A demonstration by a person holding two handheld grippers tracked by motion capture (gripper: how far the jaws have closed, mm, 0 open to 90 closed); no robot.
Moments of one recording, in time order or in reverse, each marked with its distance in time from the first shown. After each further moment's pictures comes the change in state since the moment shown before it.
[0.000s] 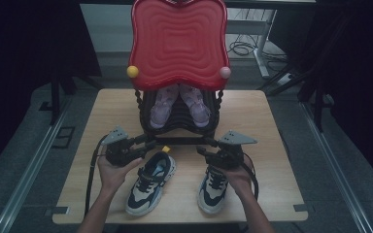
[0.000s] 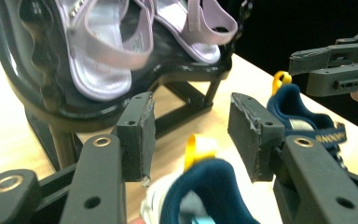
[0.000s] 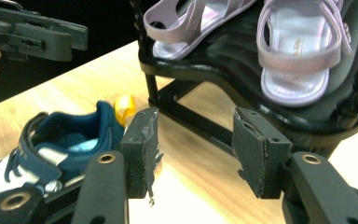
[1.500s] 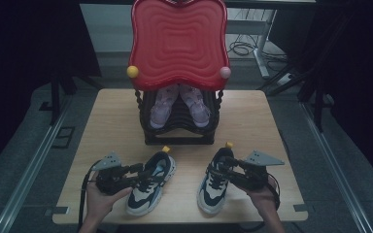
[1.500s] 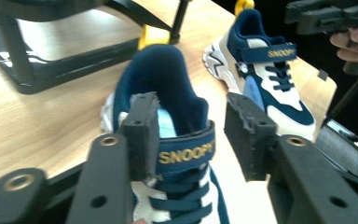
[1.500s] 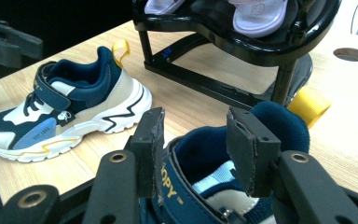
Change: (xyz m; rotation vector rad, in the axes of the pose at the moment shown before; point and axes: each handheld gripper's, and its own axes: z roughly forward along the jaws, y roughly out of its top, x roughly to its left) left arm -0.023 -0.048 -0.035 0.150 -0.104 -0.018; right arm -0.016 -0.050 -0.060 0.023 -0.004 0.031
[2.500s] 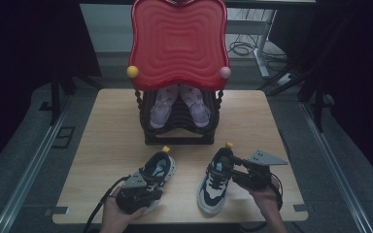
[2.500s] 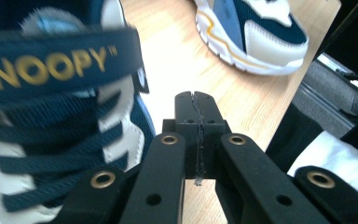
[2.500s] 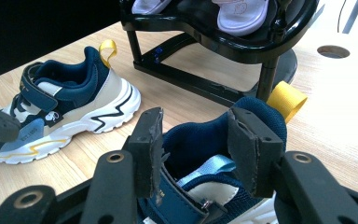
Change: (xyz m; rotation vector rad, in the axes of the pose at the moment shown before) left arm -0.041 -0.035 0.040 0.237 -0.029 0.042; right arm -0.006 -0.001 -0.004 -0.003 -0.032 0.012
